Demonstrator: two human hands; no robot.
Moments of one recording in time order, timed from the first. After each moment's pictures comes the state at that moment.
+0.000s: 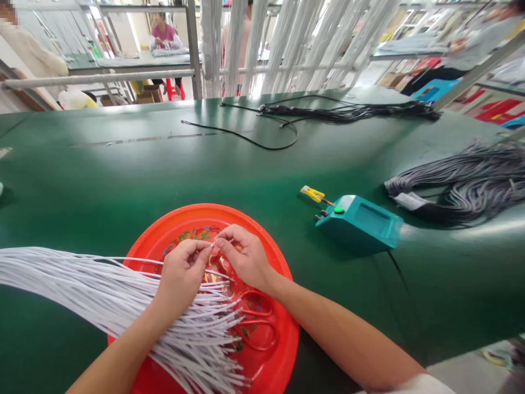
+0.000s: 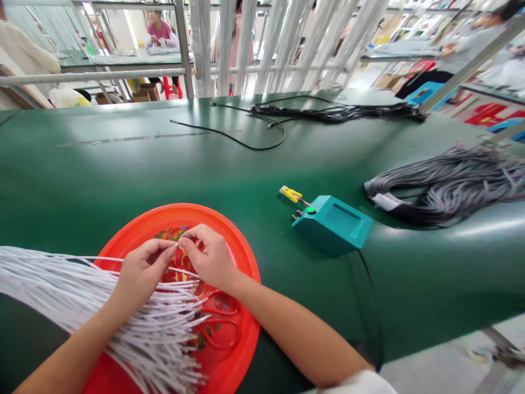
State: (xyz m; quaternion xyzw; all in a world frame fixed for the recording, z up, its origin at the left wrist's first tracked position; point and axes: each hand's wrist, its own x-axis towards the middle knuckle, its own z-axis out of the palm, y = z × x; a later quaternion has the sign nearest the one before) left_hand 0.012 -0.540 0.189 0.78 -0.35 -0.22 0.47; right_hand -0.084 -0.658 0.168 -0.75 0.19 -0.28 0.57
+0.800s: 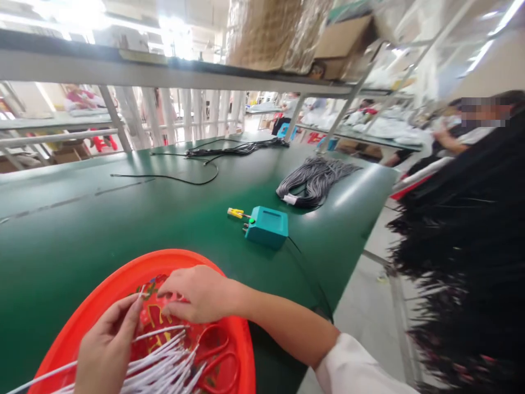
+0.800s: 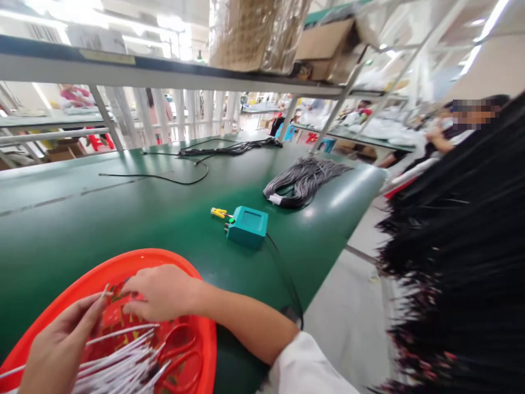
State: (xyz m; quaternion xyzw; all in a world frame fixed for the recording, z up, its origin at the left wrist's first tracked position) left_hand 0.039 -0.540 0.198 0.81 -0.21 -0.26 0.48; right_hand -0.102 -0.678 0.222 -0.95 0.08 -0.10 0.30
